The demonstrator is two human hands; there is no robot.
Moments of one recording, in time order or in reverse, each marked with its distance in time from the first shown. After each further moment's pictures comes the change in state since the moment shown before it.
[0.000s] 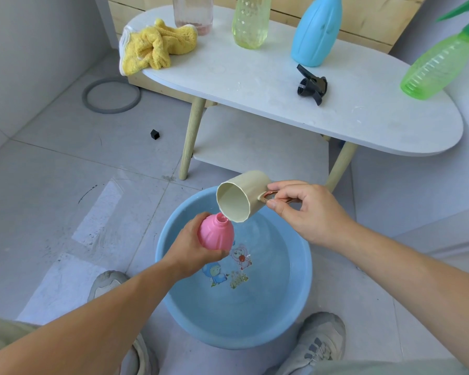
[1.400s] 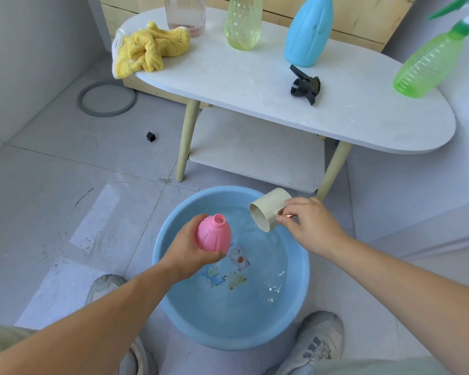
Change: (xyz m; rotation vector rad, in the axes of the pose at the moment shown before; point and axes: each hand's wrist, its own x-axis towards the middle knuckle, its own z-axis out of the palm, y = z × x) left_hand -0.003 0.005 0.001 -0.010 0.004 0.000; right_hand -0.002 0.070 0.021 -0.388 -0.054 0.093
